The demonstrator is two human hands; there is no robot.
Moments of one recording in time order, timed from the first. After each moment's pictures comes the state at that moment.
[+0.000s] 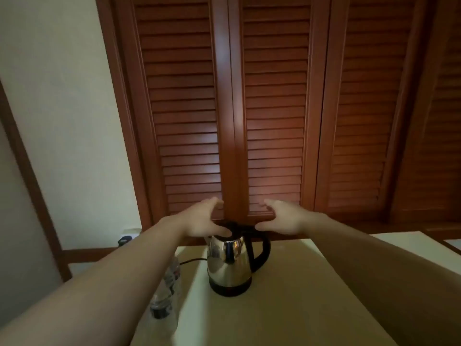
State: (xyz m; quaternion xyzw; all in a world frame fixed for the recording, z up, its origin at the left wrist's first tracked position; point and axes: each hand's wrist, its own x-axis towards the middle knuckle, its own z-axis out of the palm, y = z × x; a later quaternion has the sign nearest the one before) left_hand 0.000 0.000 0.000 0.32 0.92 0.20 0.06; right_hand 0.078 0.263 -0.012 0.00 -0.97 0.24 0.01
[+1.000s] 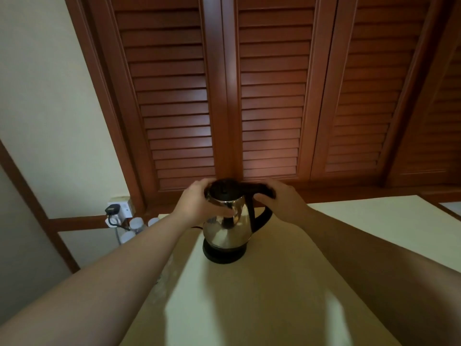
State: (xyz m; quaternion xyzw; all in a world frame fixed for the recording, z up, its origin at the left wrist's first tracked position) left_hand -0.014 0.027 -0.080 0.25 0.90 0.36 -0.06; right_hand 0.055 0.284 -0.102 0.04 -0.92 0.35 0.18
